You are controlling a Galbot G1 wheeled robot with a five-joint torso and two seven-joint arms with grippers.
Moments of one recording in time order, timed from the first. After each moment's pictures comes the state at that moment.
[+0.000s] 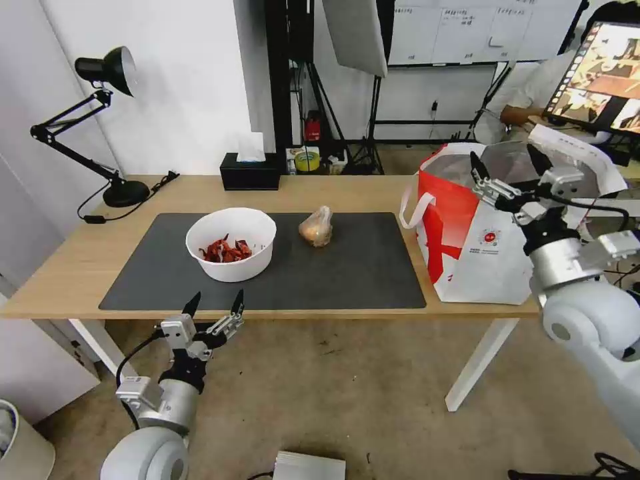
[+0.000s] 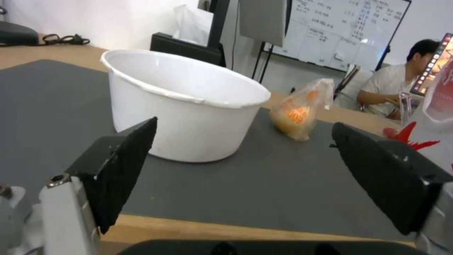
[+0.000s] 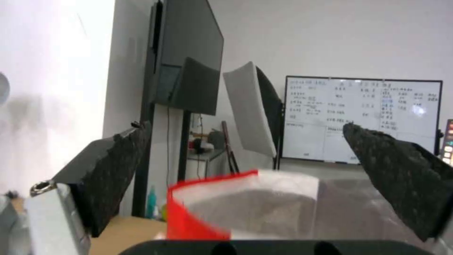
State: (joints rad) left arm 1.60 -1.34 -0.56 -2.19 -0.46 0.04 0.01; right arm -1.16 0.73 0.53 2.05 0.69 0.16 0.18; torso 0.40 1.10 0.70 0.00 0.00
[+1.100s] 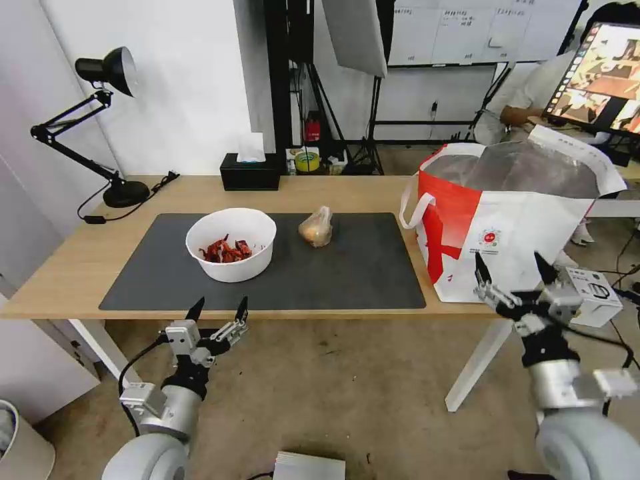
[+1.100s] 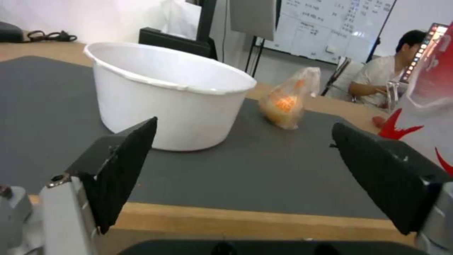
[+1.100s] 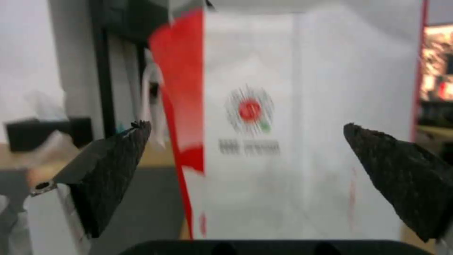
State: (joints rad) left arm 1.63 -1.34 -0.54 -2.19 -0.43 0.02 0.03; right arm -1.67 1.15 0.68 2.20 0.41 0.18 0.18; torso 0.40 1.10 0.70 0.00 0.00
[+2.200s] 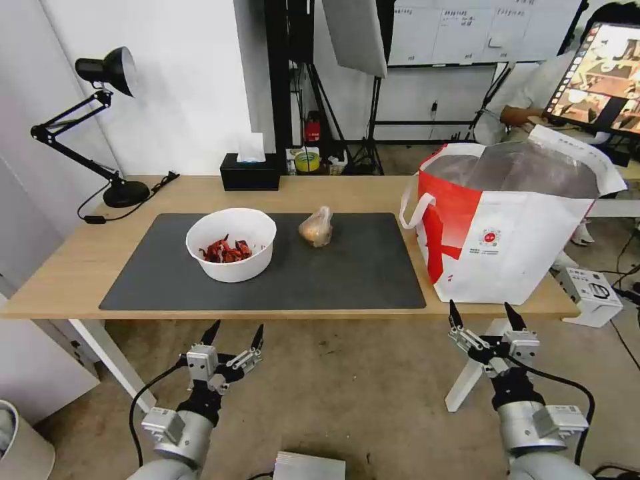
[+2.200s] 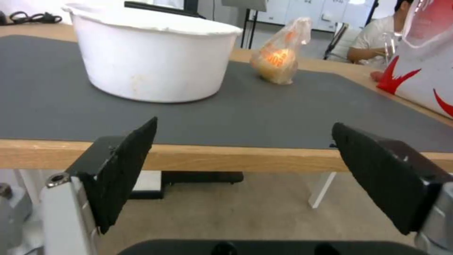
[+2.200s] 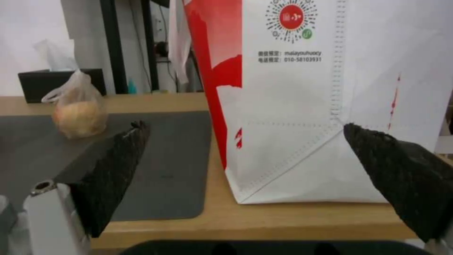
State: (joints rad) left arm 1.71 -1.37 -0.52 -2.15 -0.30 -0.03 0.09; right arm -1.73 1.22 0.59 2.20 0.32 0.13 0.17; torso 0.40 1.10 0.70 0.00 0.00
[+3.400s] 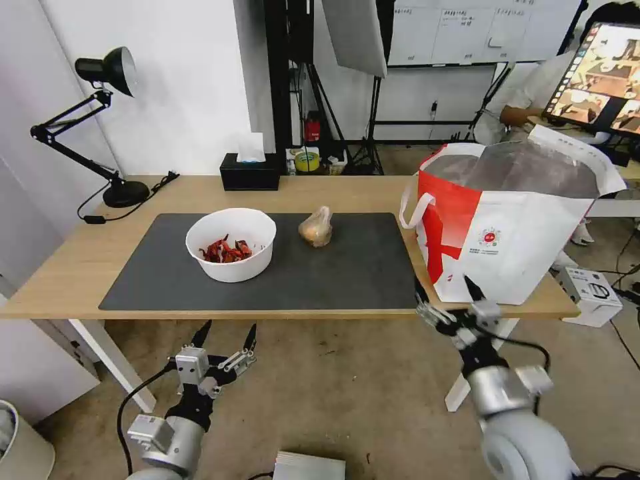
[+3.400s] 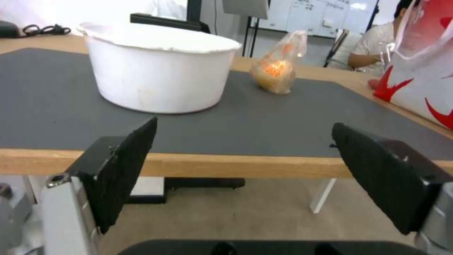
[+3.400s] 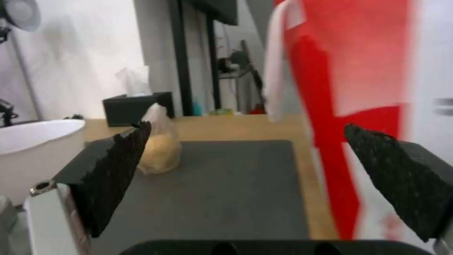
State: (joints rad) left arm 1.77 -1.38 -0.54 -2.21 -0.29 -0.04 0.09; right arm -1.35 1.05 0.35 2.07 0.49 0.06 0.17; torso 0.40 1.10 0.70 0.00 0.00
